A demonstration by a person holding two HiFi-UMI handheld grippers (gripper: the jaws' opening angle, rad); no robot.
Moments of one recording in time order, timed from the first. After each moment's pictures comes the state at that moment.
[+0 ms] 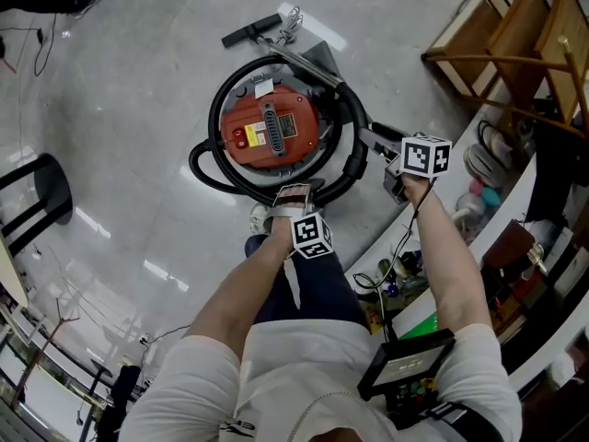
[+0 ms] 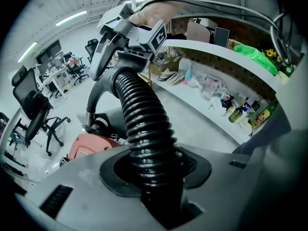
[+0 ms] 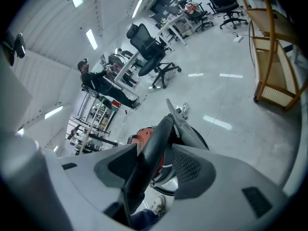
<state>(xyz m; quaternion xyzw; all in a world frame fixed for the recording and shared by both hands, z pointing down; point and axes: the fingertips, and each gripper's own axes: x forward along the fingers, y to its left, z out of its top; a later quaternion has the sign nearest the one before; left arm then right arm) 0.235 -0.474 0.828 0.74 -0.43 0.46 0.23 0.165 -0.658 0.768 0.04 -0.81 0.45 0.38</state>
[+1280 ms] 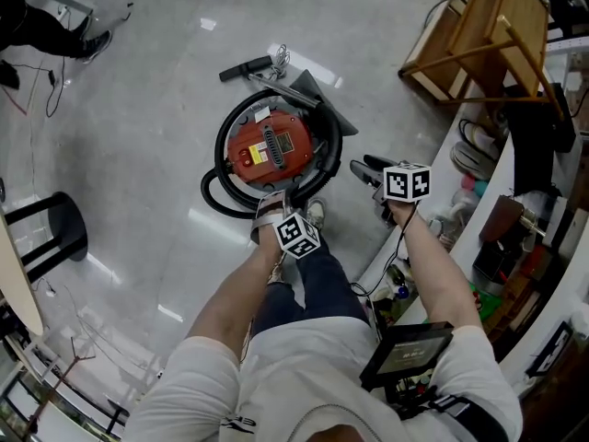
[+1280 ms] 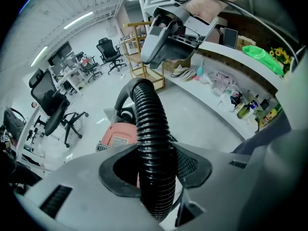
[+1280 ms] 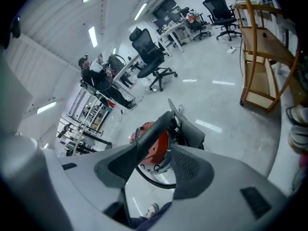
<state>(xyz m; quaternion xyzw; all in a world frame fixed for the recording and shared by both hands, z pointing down) 0.173 -0.446 0.775 0.68 -0.49 0.49 0.23 0.219 -0.606 0.712 0.09 -0.82 0.42 0.39</state>
